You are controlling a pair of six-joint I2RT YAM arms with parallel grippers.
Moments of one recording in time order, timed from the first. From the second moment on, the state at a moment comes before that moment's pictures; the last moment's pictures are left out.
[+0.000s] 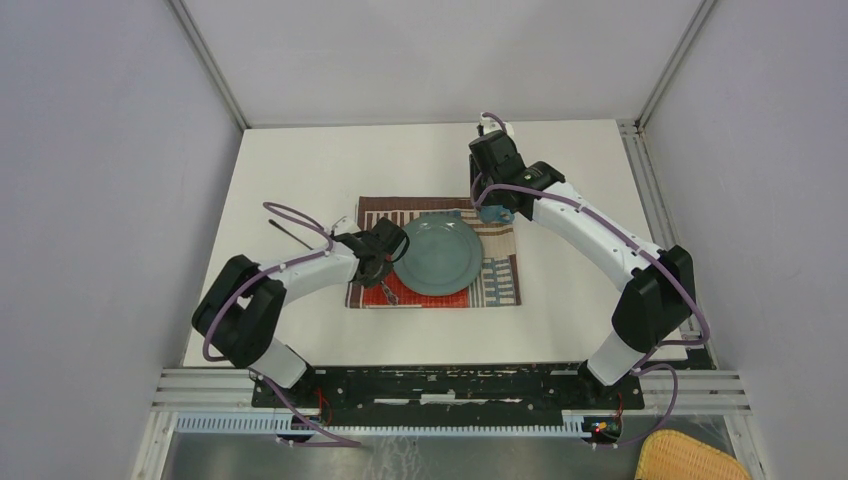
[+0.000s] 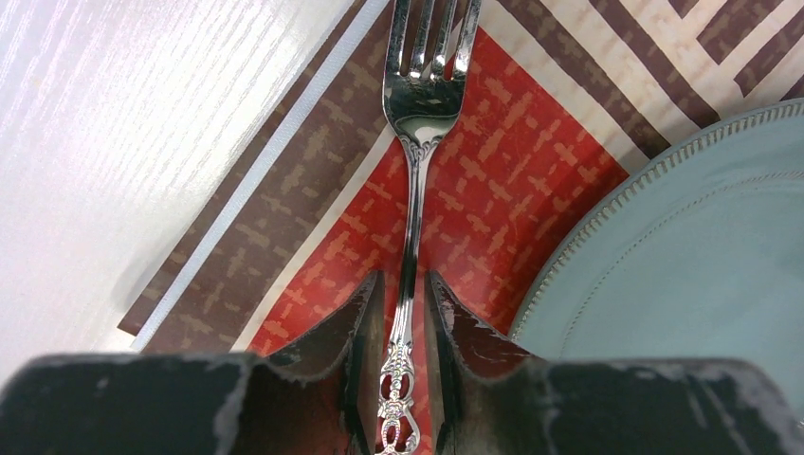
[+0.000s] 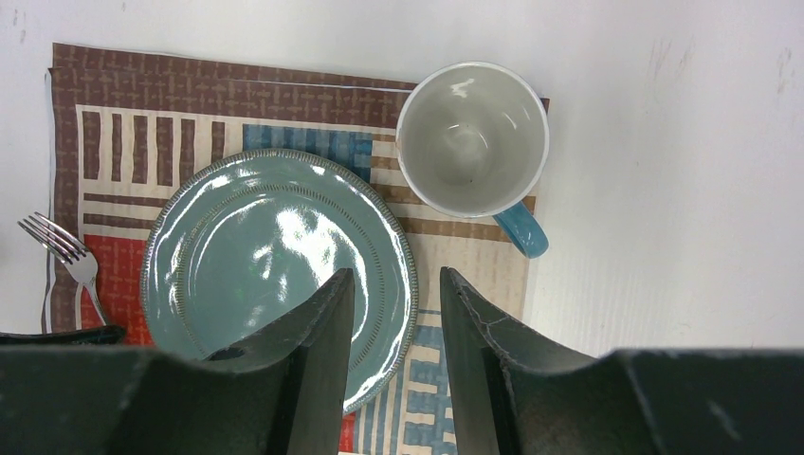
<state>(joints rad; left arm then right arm) -0.65 1.54 0.84 -0.56 -0.47 -1.31 0.61 1.65 1.49 -0.64 0.34 0.42</state>
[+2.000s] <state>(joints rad) -0.60 1.54 1.03 -0.69 -0.48 -0.72 0.61 1.65 1.48 -0.64 0.33 0.44</state>
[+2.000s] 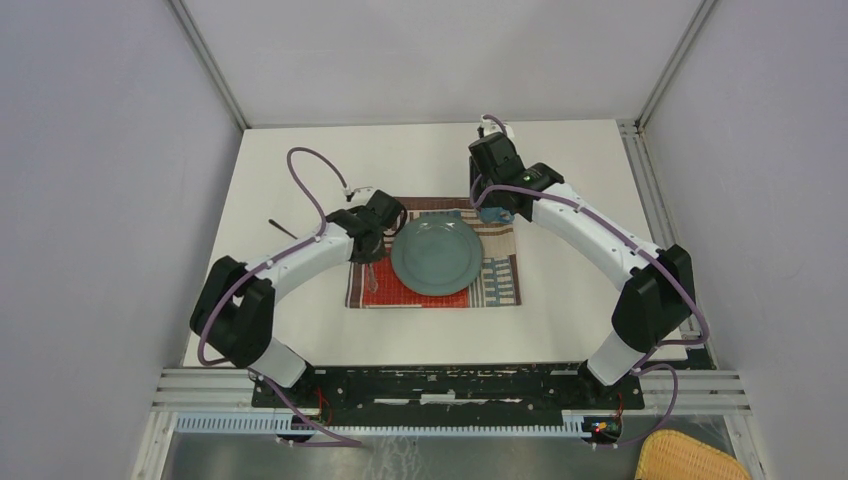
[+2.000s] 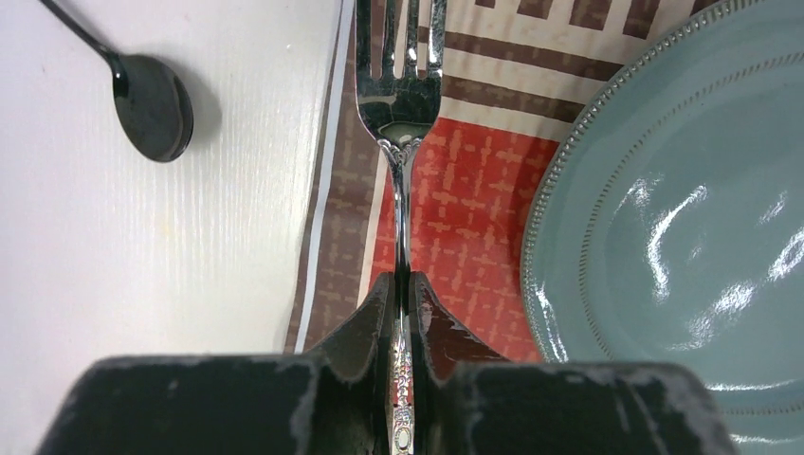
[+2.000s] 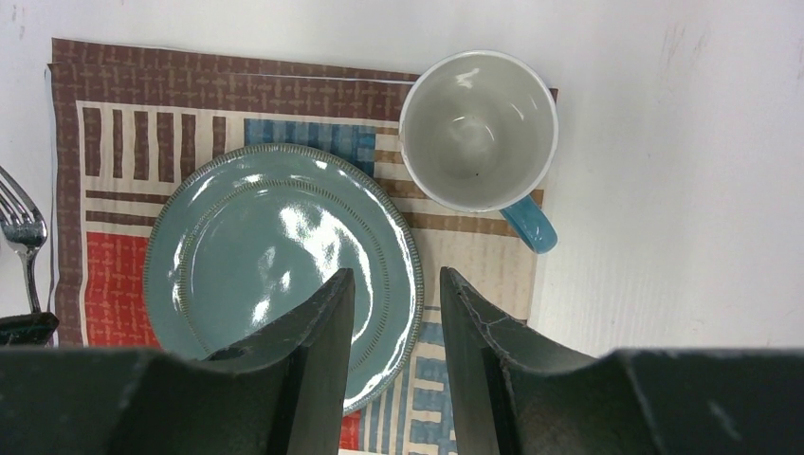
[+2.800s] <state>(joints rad) -0.52 1.63 0.96 -0.52 -0.28 -0.42 0.61 1.65 1.47 -0.64 0.32 0.44</state>
